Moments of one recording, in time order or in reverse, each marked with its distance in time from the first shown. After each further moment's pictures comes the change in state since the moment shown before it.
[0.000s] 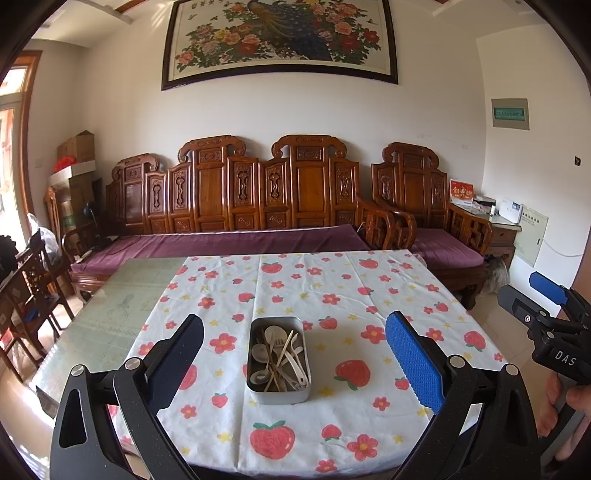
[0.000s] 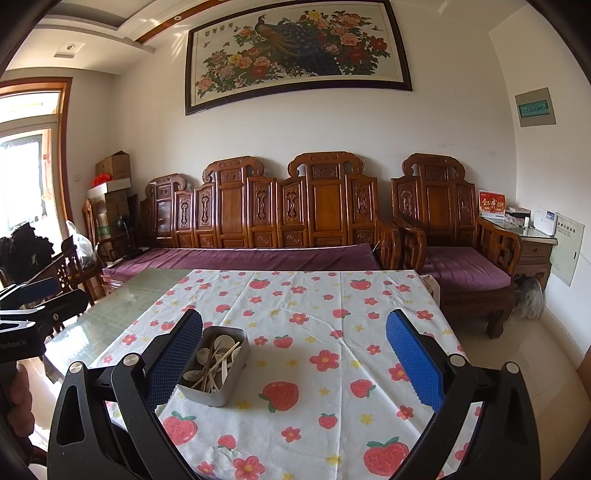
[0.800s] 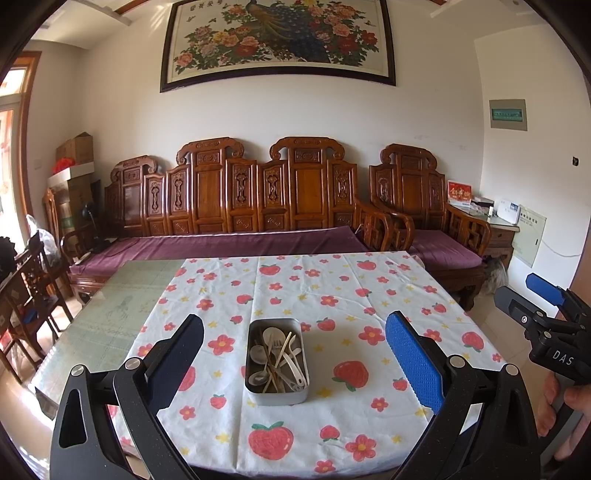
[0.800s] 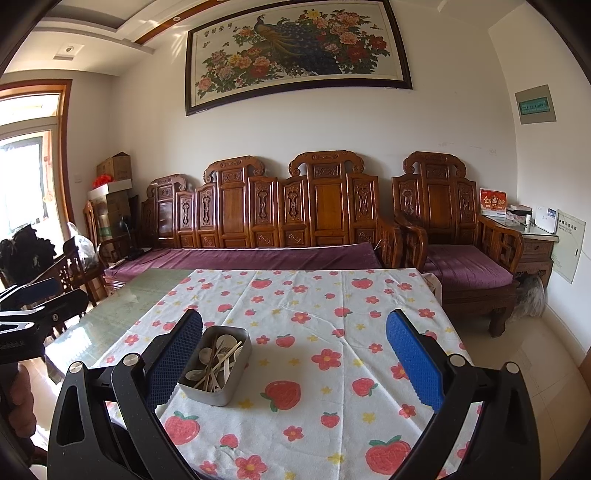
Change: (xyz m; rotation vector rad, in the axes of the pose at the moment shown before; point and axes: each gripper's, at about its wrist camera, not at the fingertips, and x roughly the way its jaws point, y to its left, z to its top) left arm -0.002 -0.003 0.002 0.003 -0.006 -0.005; right arm 0.000 0.000 -0.003 0.006 0.002 0.007
